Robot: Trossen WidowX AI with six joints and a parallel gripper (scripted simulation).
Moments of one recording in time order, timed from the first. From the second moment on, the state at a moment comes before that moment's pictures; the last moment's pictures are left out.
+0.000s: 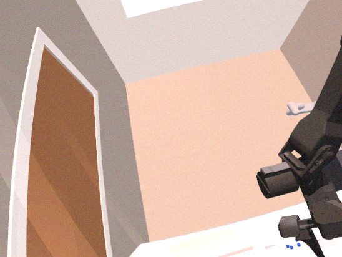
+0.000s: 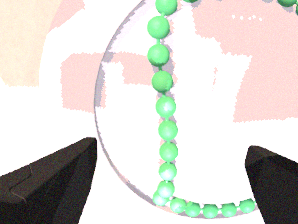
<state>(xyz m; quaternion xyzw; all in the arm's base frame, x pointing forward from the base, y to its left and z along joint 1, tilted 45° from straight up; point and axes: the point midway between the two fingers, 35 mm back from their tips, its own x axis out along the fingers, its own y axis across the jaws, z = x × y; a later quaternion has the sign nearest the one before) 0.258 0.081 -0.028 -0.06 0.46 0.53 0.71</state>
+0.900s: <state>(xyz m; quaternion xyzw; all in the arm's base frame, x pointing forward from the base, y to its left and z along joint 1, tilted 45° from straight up) 0.285 0.115 0.005 -0.03 0.48 0.51 0.72</state>
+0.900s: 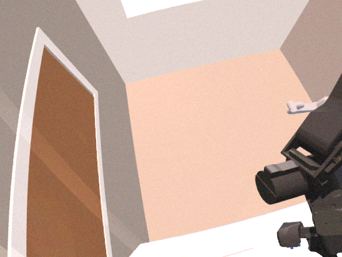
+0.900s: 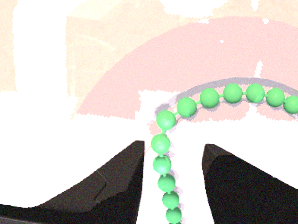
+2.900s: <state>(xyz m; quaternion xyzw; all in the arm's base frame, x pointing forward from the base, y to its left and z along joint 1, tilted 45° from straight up) 0.281 0.129 -0.011 -0.02 0.48 0.51 0.71</state>
